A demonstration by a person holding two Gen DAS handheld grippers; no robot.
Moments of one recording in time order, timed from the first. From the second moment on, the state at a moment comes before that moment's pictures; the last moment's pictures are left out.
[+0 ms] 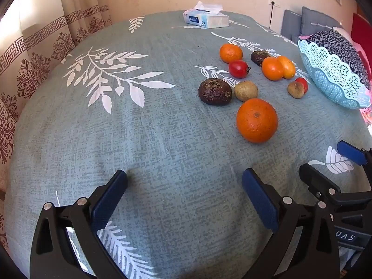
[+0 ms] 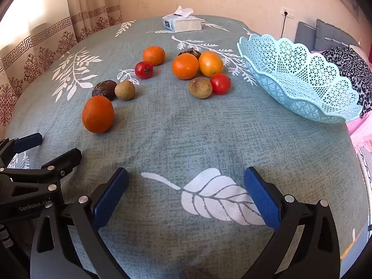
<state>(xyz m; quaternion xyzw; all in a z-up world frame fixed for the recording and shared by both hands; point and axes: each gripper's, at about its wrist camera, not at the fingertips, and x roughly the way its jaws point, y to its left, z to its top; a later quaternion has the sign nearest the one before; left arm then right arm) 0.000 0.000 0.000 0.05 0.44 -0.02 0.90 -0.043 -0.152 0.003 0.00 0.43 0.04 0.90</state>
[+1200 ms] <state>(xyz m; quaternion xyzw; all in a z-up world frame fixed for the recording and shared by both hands) 0.000 0.000 0.000 0.05 0.44 -0.02 0.90 -0.043 -0.152 0.003 0.00 0.43 0.04 0.90</state>
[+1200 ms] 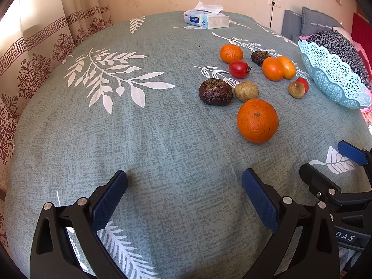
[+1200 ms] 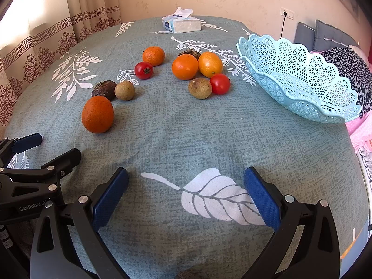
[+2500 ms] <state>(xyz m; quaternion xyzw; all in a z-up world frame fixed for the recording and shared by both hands) 0.000 0.000 0.000 0.05 0.44 -0.02 0.90 -0.041 -0.152 0.002 -0.02 0.43 0.05 0.90</state>
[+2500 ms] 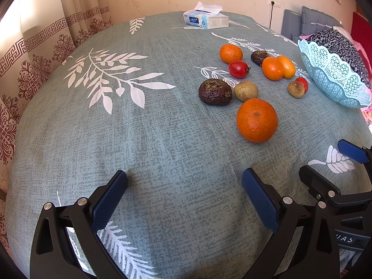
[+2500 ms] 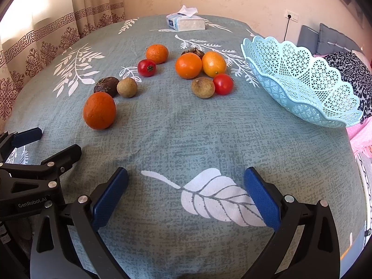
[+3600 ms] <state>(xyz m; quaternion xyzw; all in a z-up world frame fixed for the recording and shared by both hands) -0.005 -0.005 0.007 0.07 0.43 -0.04 0.90 -0.037 -0.173 0.013 0.02 0.43 0.07 0.90</state>
